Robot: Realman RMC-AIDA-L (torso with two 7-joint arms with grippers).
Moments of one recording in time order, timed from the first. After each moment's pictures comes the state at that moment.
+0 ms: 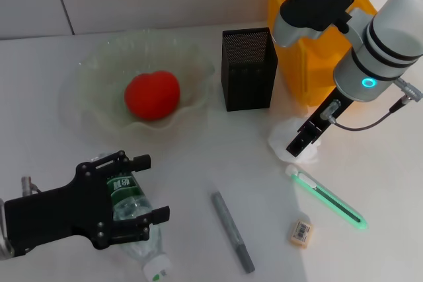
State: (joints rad) left arm -0.33 -2.07 0.98 0.58 1.68 1.68 -0.96; right arm 0.80 2.08 -1.37 -1.08 -2.75 -1.50 2.65
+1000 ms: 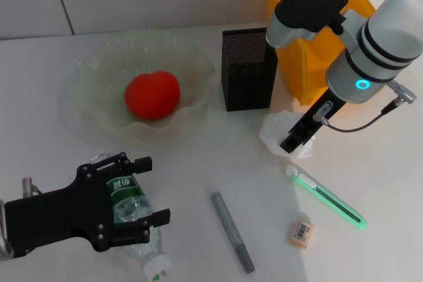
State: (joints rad) left arm -0.33 -2.06 0.99 0.58 1.68 1.69 -0.96; right arm 0.79 2.08 -1.39 -1.10 -2.70 -1.48 2.63
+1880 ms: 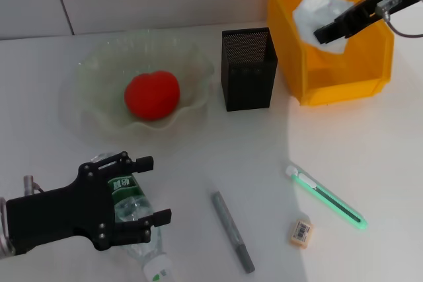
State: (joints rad) left arm -0.34 -2.06 0.99 0.58 1.69 1.69 -0.95; right arm 0.71 2.07 -1.07 -1.56 -2.71 -1.61 2.62
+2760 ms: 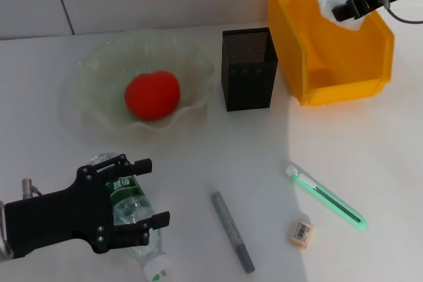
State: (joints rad) left arm -0.33 -2.06 0.99 0.58 1.69 1.69 -0.95; right arm 0.71 2.08 -1.08 -1.42 -2.83 -1.35 2.61
